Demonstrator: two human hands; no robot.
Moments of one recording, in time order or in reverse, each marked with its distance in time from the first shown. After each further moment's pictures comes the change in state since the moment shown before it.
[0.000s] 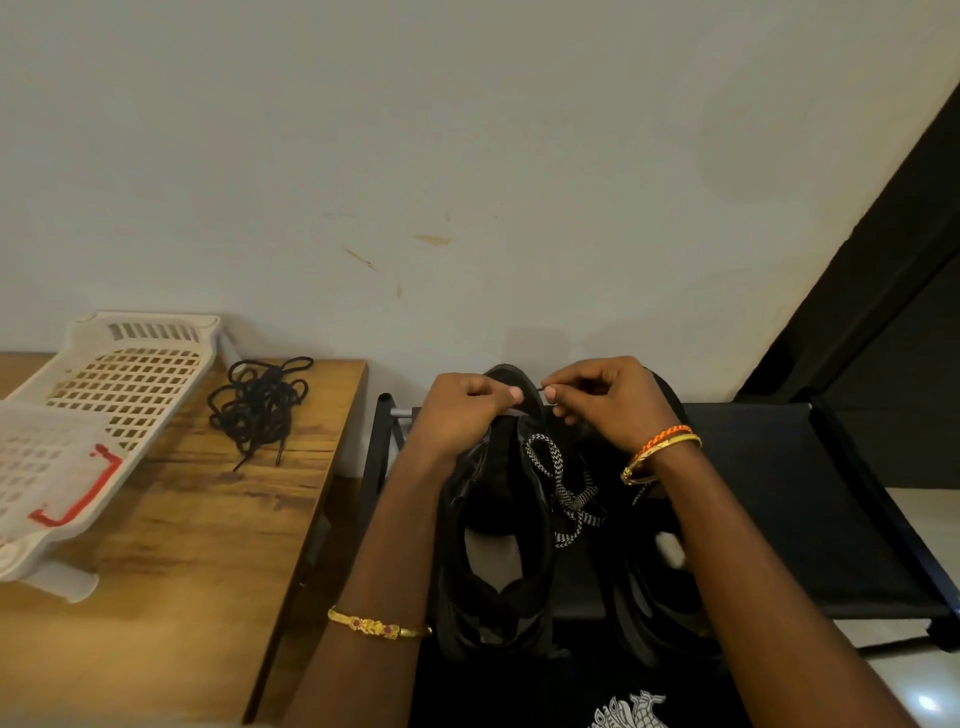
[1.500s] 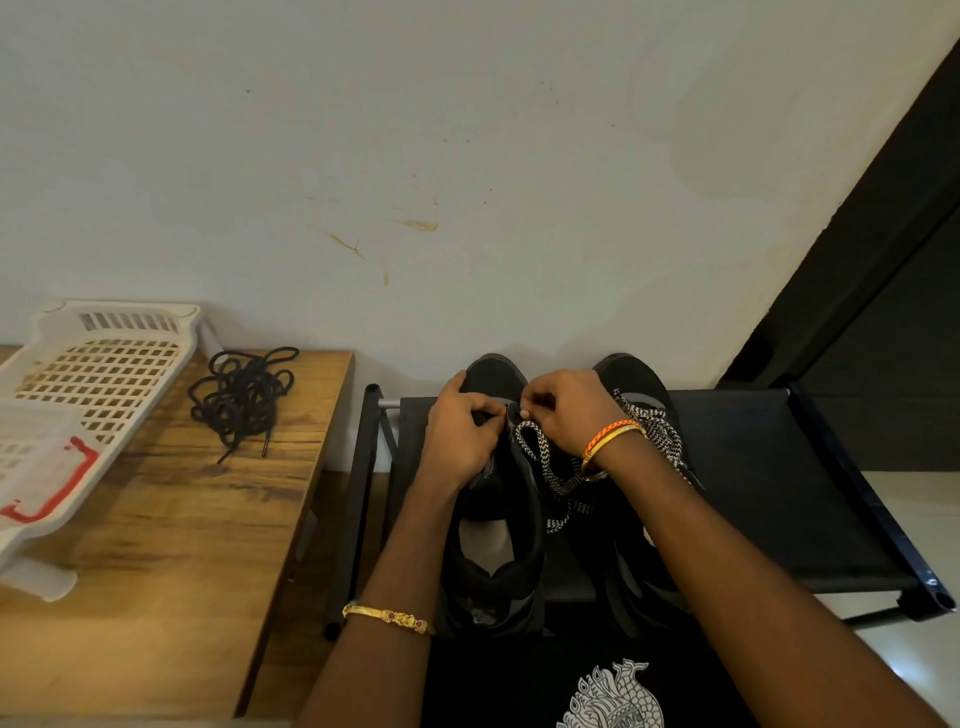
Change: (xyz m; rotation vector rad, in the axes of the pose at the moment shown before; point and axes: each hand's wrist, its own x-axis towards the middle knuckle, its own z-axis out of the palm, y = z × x) left_hand 0.010 -0.045 0.018 0.361 0.120 0.204; right_hand 0.006 0.008 0.028 -0.591 -0.076 -0.062
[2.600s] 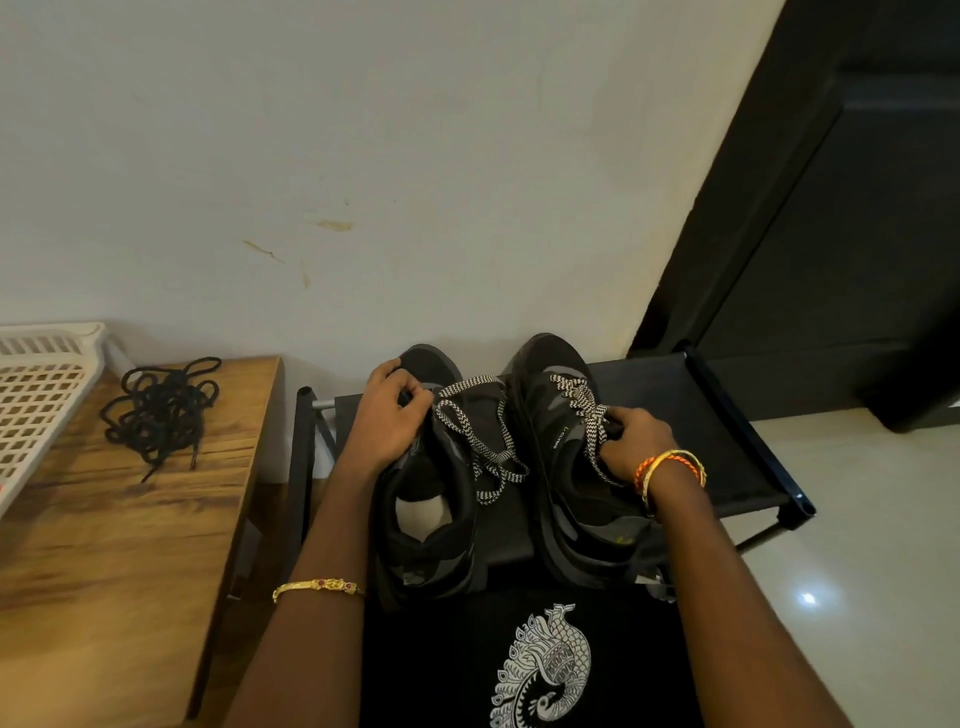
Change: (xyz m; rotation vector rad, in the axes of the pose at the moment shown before) left_hand 0.004 -0.006 -0.007 -0.027 -0.067 0.117; right_hand -0.103 0.061 -0.041 0.210 0.050 0.737
